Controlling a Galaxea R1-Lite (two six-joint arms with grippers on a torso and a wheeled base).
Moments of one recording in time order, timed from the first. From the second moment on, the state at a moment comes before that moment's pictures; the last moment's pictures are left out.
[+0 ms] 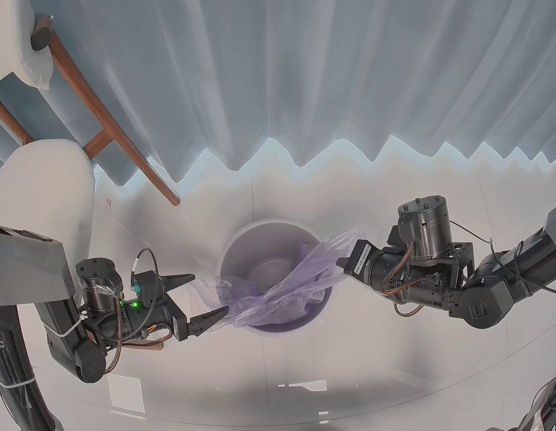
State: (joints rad) left arm -0.24 2.12 -0.32 -1.54 -0.55 0.14; right arm 0.64 1.90 -0.88 -0.52 -0.04 0.86
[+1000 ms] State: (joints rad) left arm -0.25 2.10 -0.31 -1.53 -0.52 0.16; right arm 0.62 1.91 -0.87 -0.52 -0.04 0.86
